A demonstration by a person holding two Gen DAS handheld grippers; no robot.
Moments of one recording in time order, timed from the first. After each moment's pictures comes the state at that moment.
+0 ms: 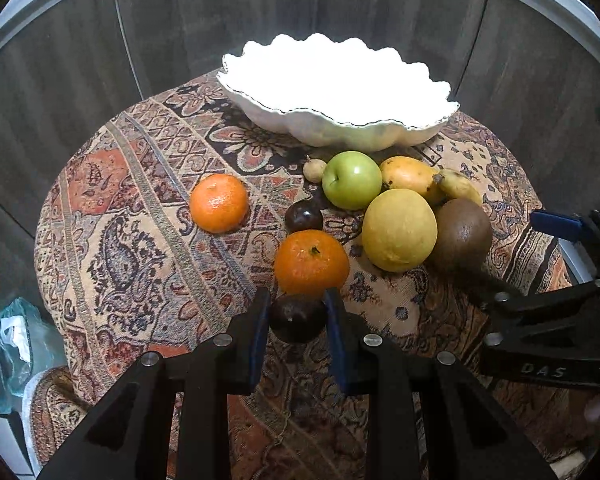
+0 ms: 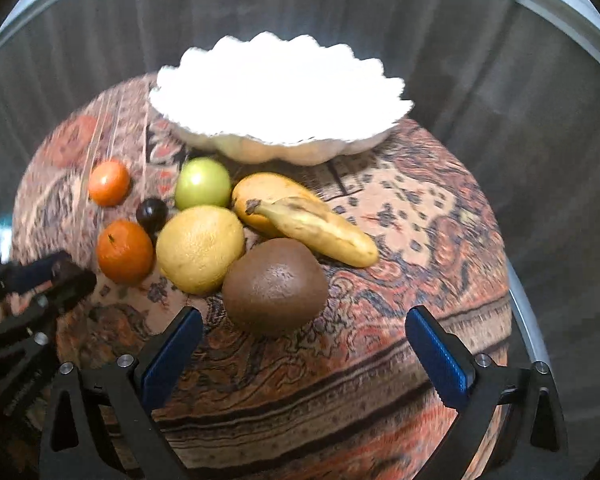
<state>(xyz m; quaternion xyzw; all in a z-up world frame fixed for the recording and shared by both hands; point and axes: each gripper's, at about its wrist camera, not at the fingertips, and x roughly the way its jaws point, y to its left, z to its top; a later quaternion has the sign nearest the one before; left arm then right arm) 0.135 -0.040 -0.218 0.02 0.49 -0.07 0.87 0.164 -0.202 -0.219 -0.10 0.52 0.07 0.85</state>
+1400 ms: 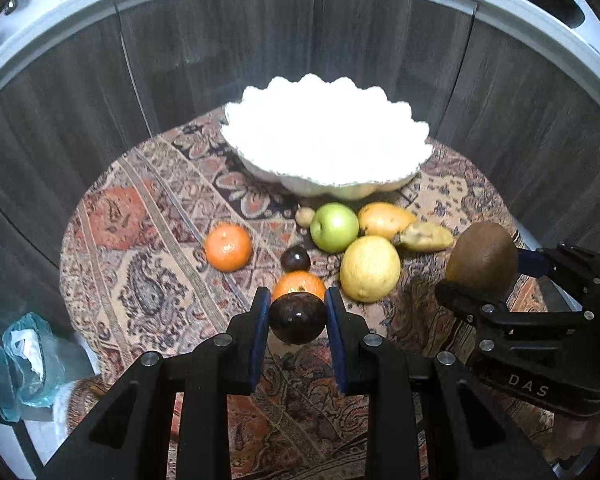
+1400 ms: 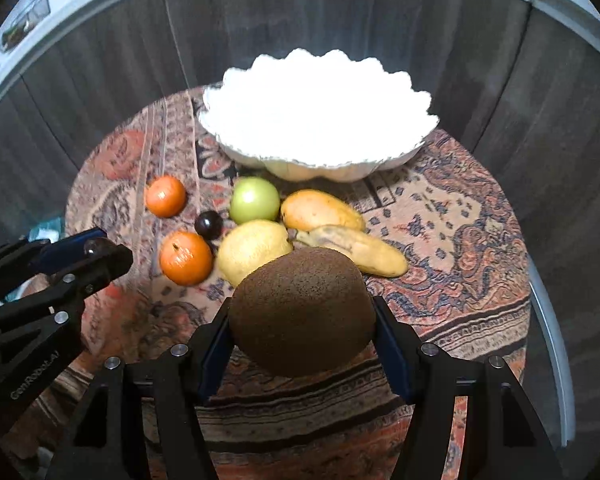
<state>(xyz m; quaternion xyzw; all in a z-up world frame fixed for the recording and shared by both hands) 0.129 -0.041 -0.154 0.02 0.46 -0.08 0.88 0.150 -0.208 -0.169 -0.04 0.51 0.11 0.85</state>
